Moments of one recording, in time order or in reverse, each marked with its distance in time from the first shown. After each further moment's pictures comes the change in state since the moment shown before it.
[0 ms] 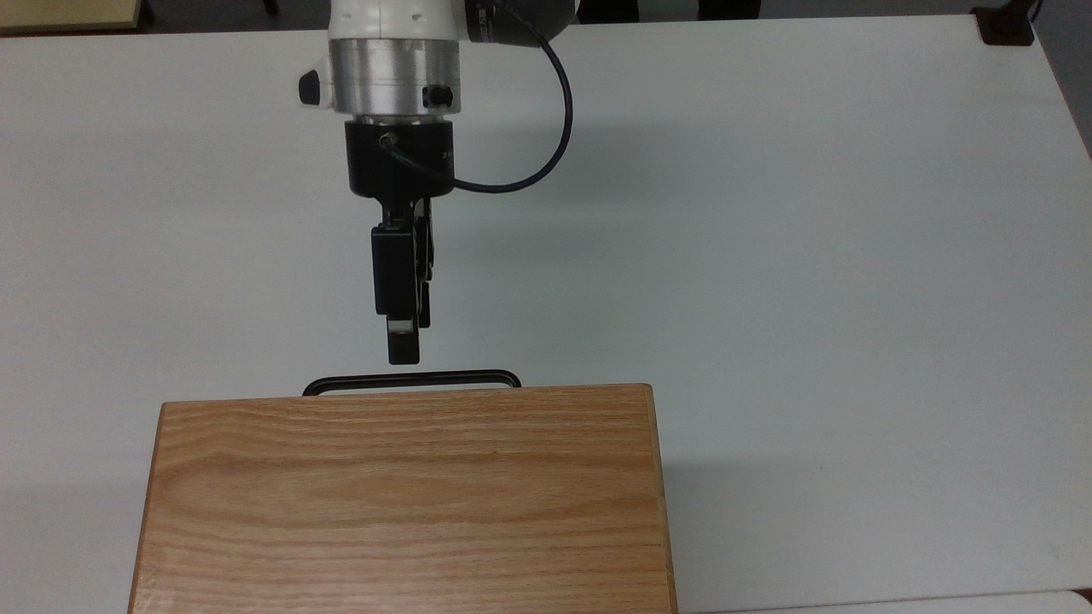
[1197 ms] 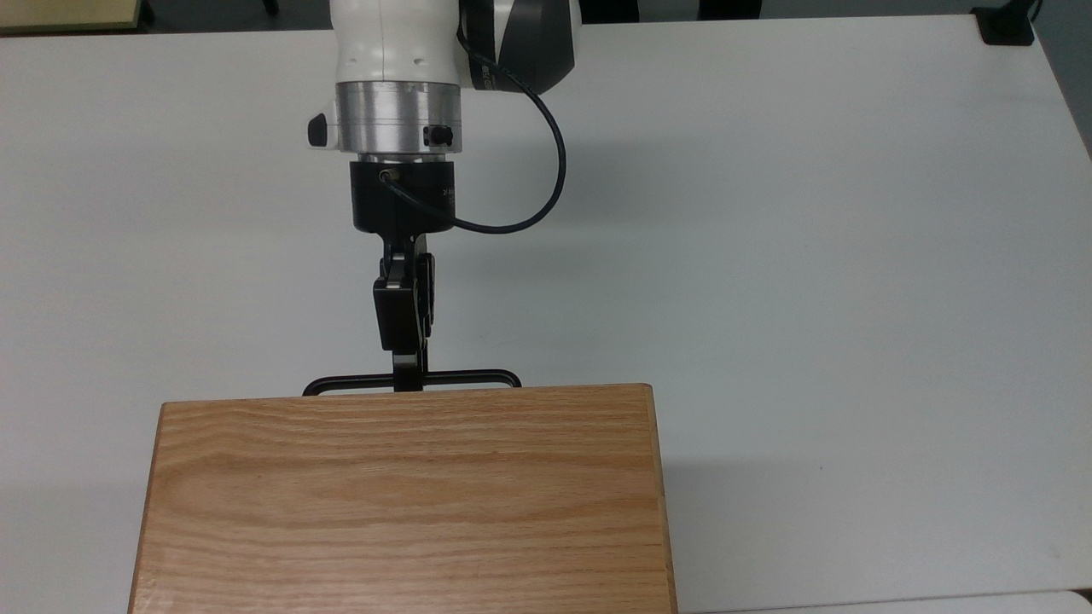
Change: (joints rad) arm 0.001 0.071 0.002 0.014 0.023 0.140 0.000
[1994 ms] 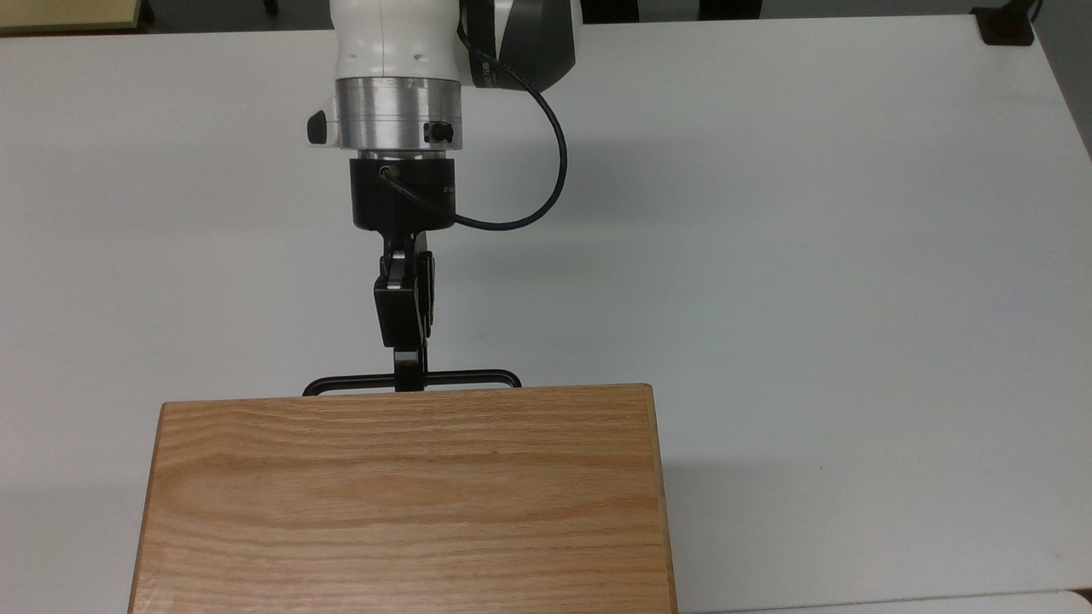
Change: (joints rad) arm 0.000 -0.002 0.001 0.004 0.000 0.000 -0.002
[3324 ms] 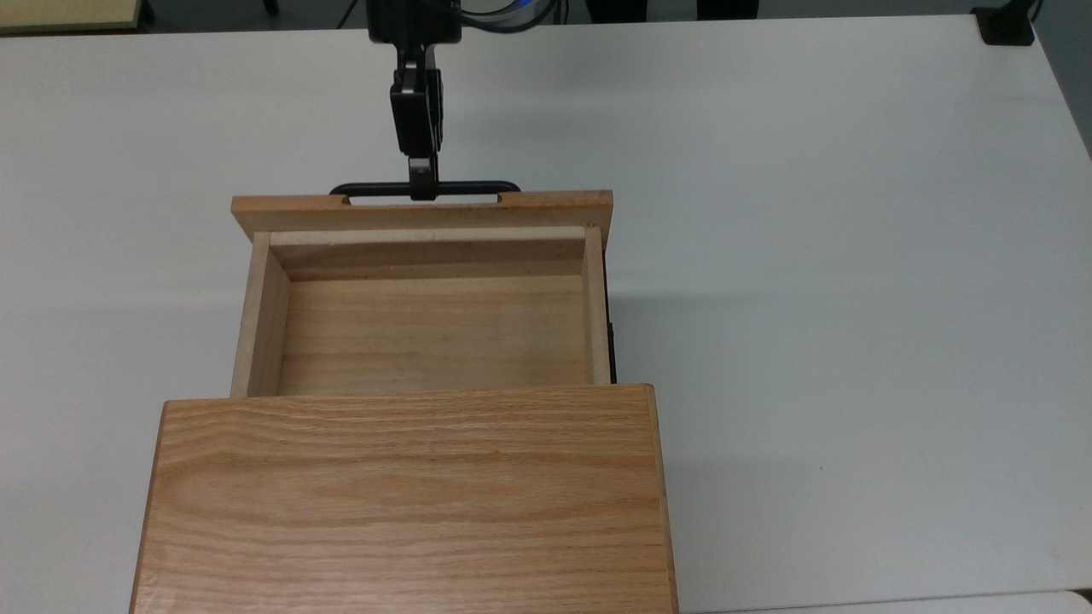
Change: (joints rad) arm 0.001 -0.526 0.000 -0.630 0.000 -0.015 0.000
